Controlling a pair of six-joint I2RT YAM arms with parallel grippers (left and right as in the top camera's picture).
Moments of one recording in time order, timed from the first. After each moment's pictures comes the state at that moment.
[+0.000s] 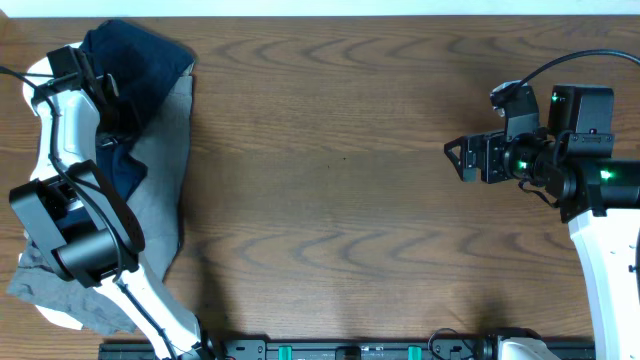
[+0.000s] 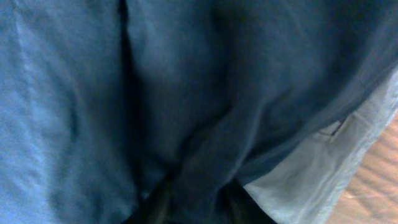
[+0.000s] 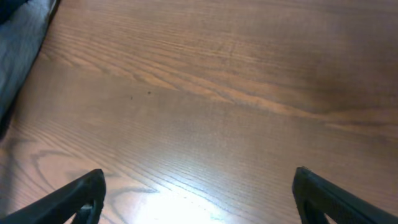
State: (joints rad) left arm 0.40 2.10 1.68 -0.87 0.01 0.02; right arm -0.01 1.26 1.24 -0.92 -0.39 -0.08
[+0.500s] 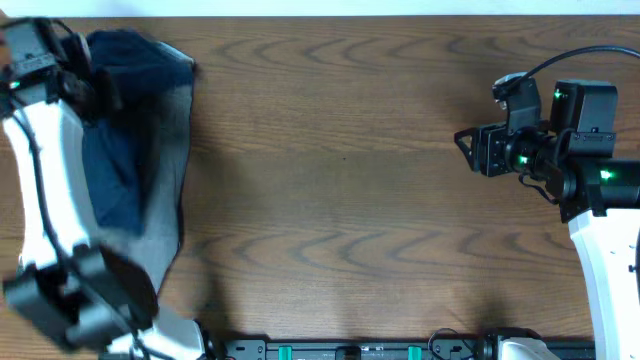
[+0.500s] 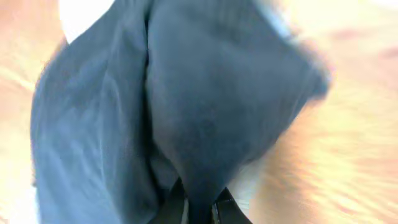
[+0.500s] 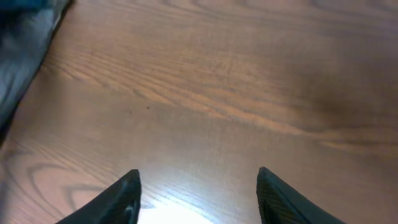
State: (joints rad) left arm 0.36 1.73 1.69 -0.90 0.05 0.02; right arm -0.01 1.26 1.24 -0.85 -0.40 -0.07
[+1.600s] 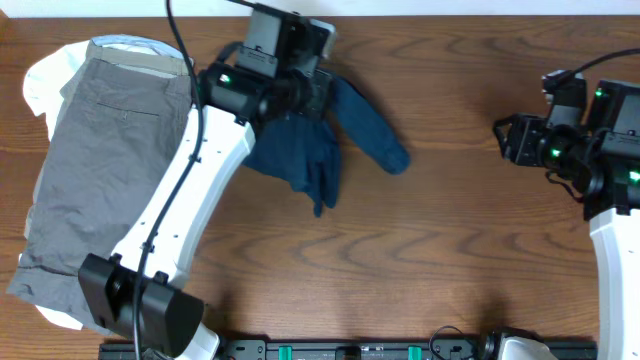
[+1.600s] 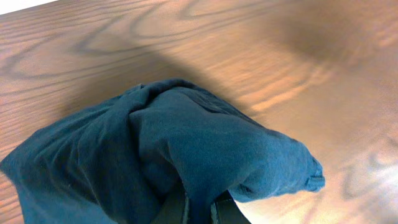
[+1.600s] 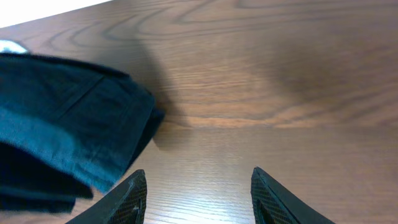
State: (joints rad) left arm -0.41 1.72 1.72 -0.86 0.27 -0.05; right arm -0.19 1.26 1.24 -0.84 -0.37 0.06
